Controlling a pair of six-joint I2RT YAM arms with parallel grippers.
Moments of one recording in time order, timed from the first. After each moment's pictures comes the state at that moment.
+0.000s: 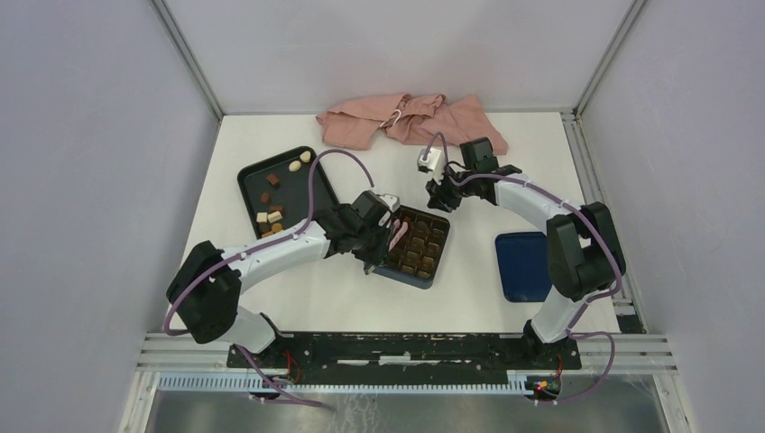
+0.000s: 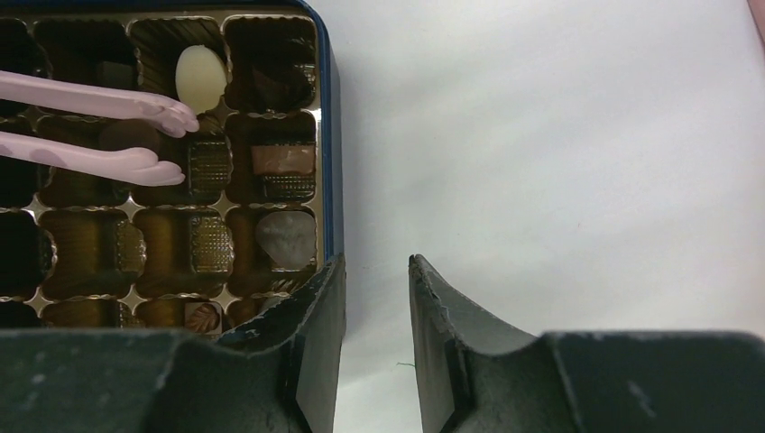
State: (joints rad) left arm -0.82 1.48 0.98 -0.52 0.06 -0.42; right arm 0.36 1.73 1.16 -0.30 -0.59 -0.64
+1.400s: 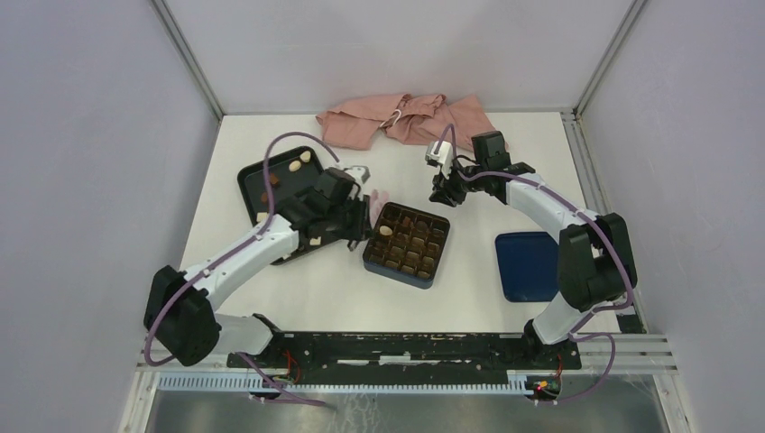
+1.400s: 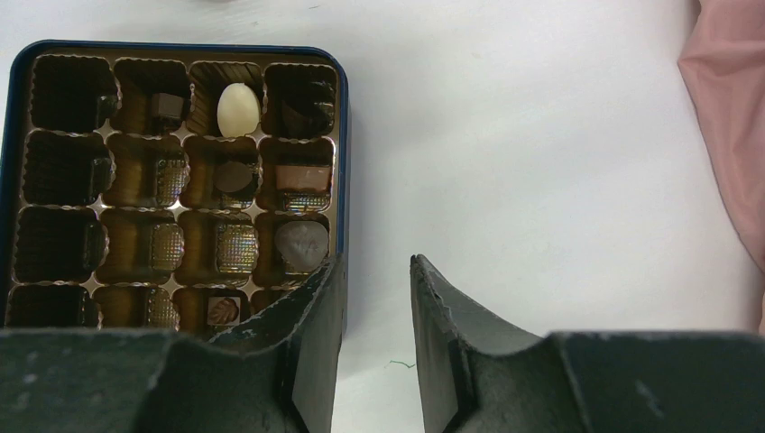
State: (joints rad) left arm -0.70 1.35 1.02 -0.55 0.07 -0.42; right arm 0.32 1.65 1.16 -0.32 -0.69 -0.66
